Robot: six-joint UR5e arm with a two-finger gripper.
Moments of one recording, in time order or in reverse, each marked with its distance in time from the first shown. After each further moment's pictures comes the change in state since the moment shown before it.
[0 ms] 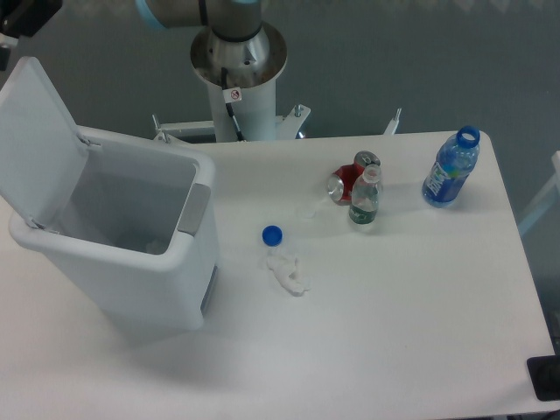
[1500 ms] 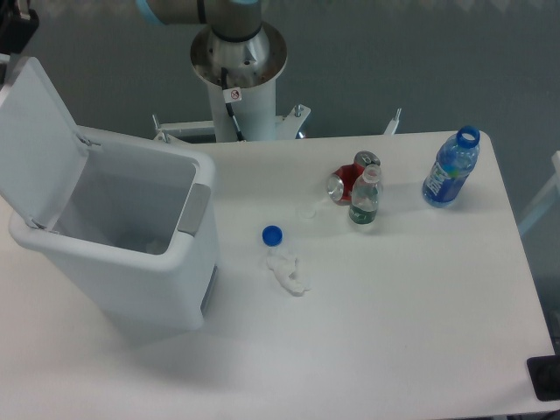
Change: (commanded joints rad) arm -0.060 -0.015 0.008 -0.064 0.109 0.037
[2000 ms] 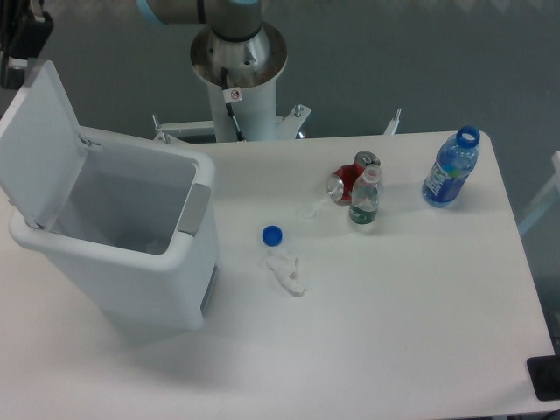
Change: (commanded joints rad) arm 0.003 0.014 0.009 -0.006 0.089 -0.008
